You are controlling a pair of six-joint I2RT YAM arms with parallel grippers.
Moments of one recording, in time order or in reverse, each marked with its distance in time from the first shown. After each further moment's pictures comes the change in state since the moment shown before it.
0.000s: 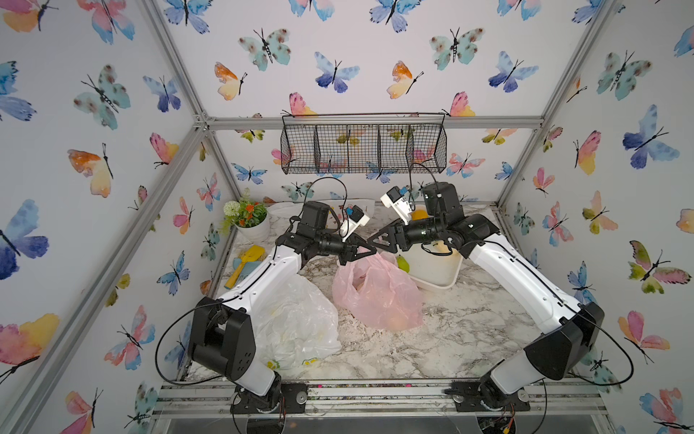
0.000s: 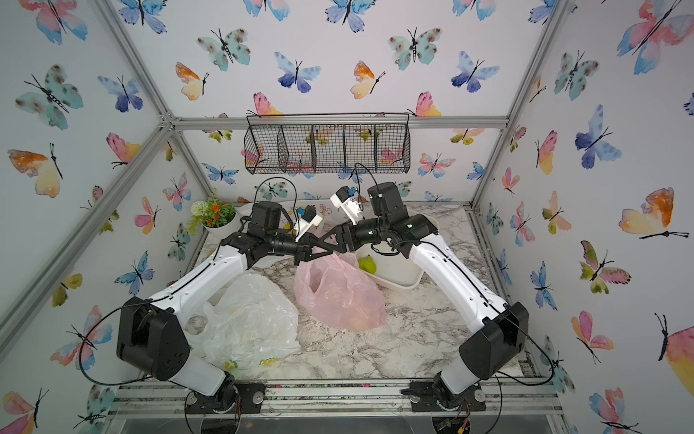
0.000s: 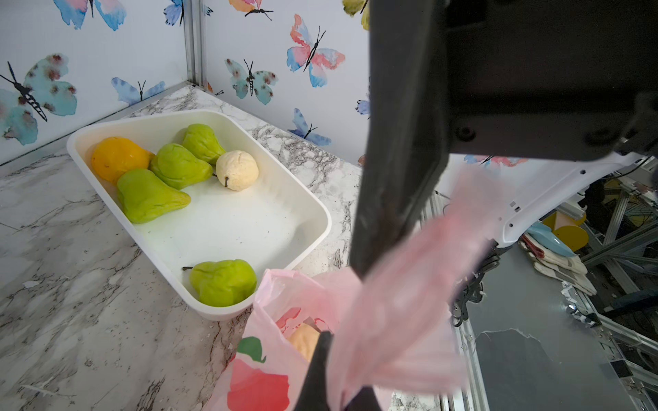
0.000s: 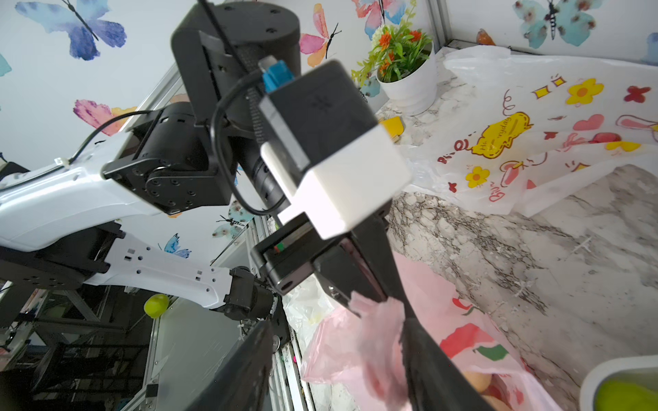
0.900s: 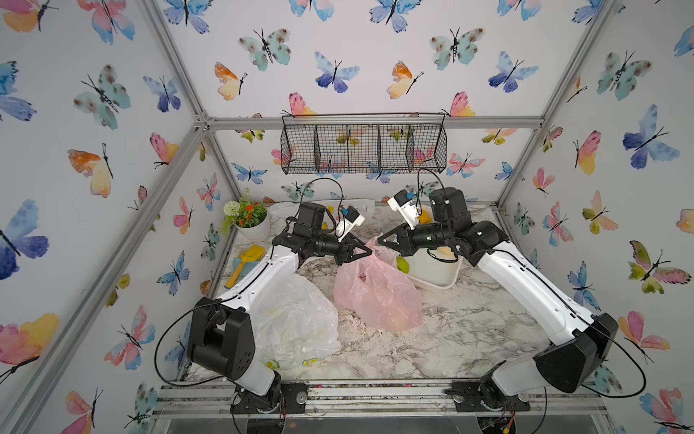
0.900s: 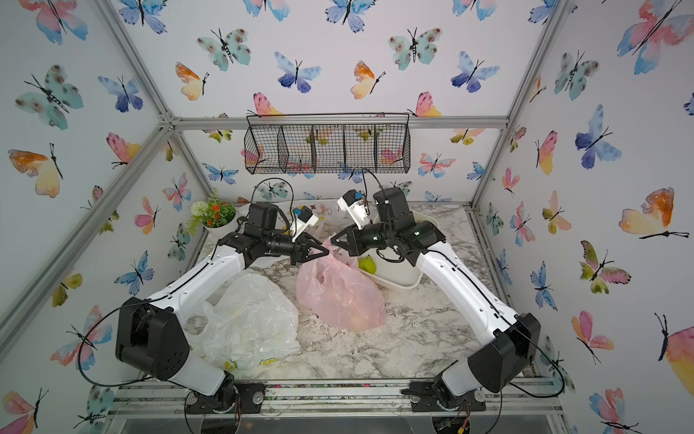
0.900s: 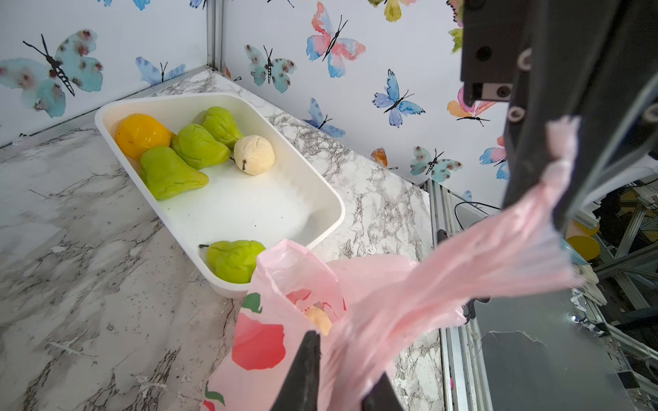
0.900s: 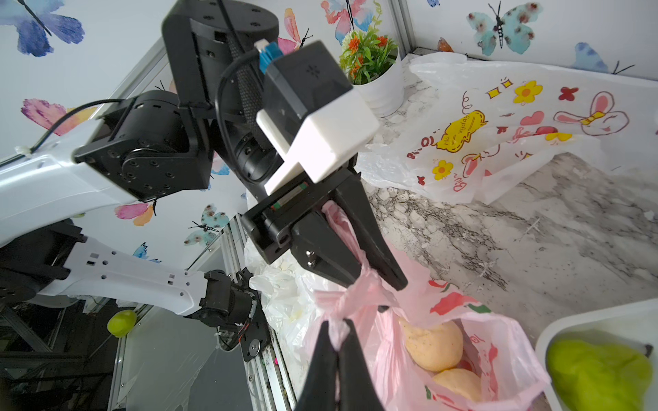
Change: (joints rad) left arm 0.040 -0.009 -0.027 -0.030 -0.023 0.012; right arm 0.001 -0.091 -0.090 0.011 0.101 0.011
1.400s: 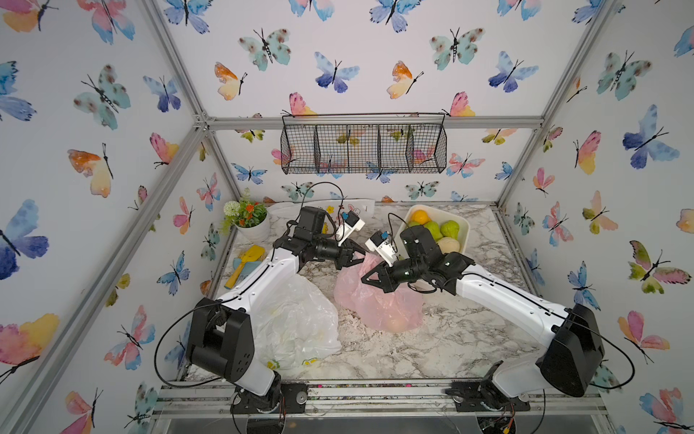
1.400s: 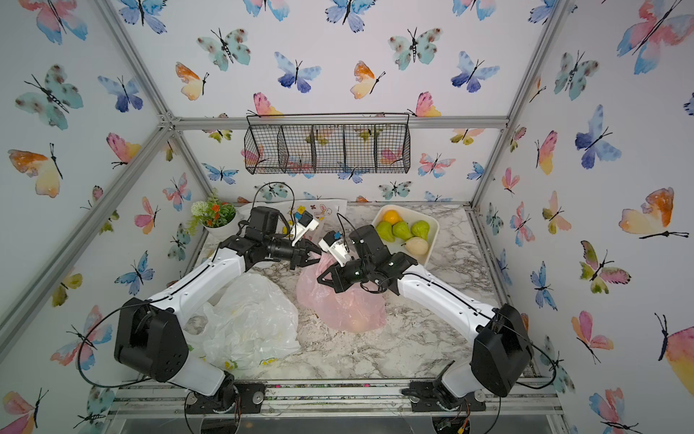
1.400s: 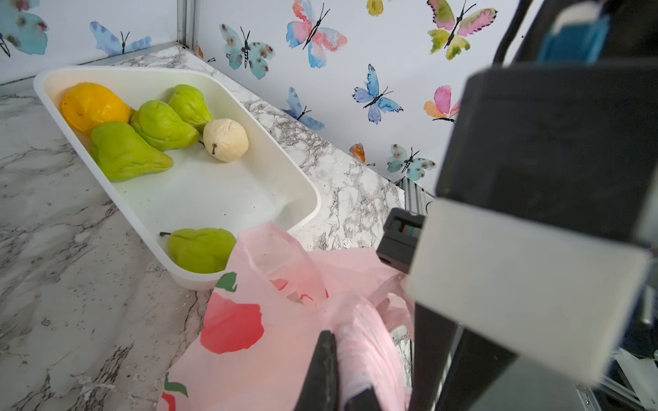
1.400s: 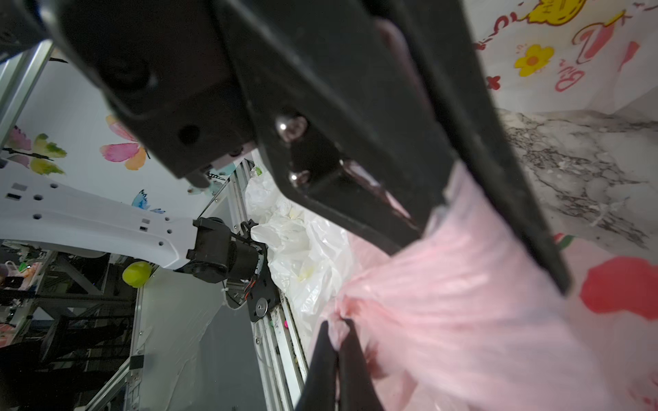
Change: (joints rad) left arm -0.004 -0.006 -0.032 0.001 0.066 -0.069; right arm 0.171 -0.001 -0.357 0.266 0.039 0.058
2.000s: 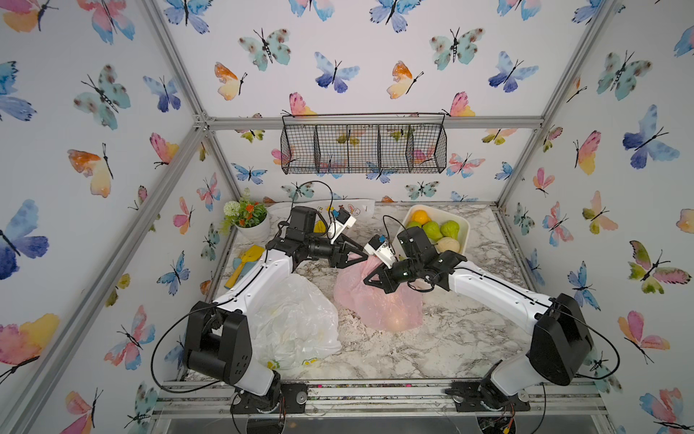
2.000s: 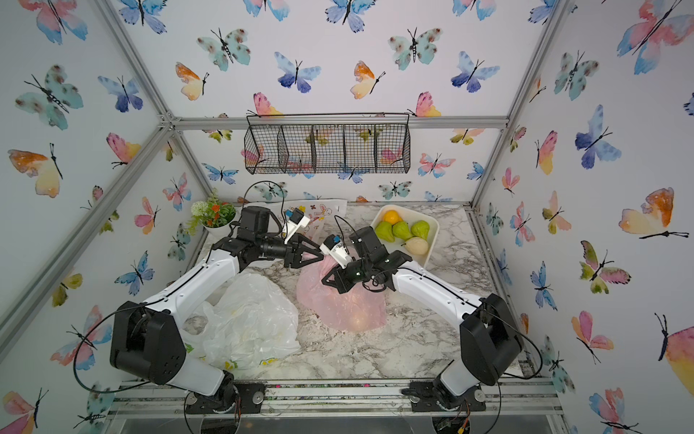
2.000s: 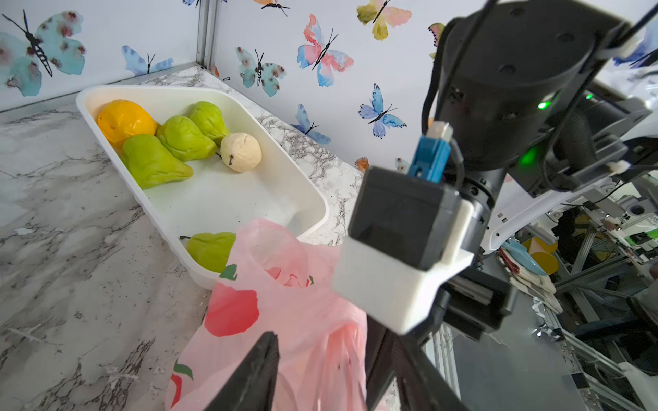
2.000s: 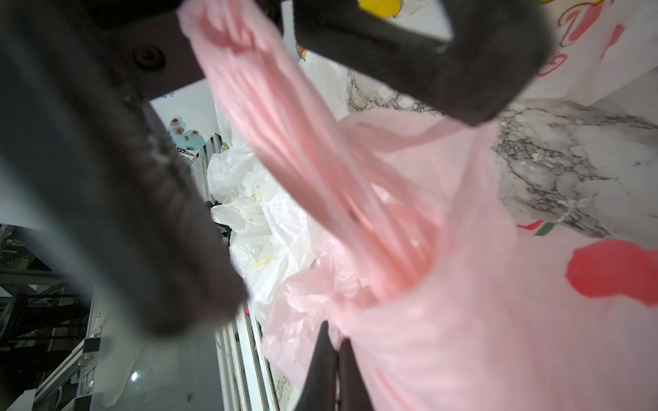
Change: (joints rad) left arm 0.046 -0.023 -0.033 0.047 0.033 0.013; right arm -0.059 0.071 -0.001 -0.029 -0.020 -0.159
